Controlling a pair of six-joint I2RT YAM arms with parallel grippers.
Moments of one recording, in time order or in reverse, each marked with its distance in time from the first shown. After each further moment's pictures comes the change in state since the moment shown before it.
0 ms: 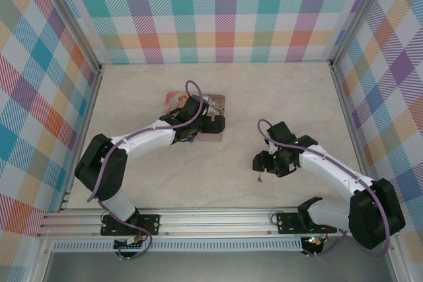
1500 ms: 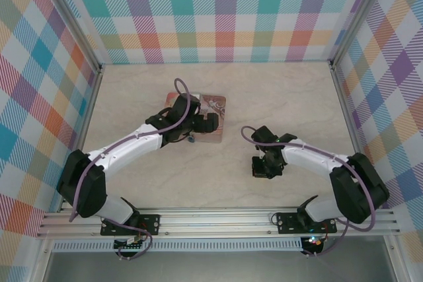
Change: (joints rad) left arm -0.003 -0.183 -0.014 -0.131 -0.055 0.002; right arm 0.122 0.181 0.031 0.060 0.097 0.018
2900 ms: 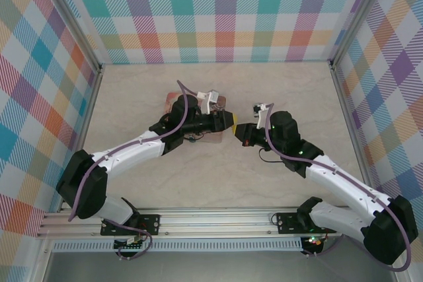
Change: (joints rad) left arm -0.047 0.000 -0.100 0.553 0.564 -0.332; right arm 0.026 -0.348 -0.010 0.705 -0.143 0.079
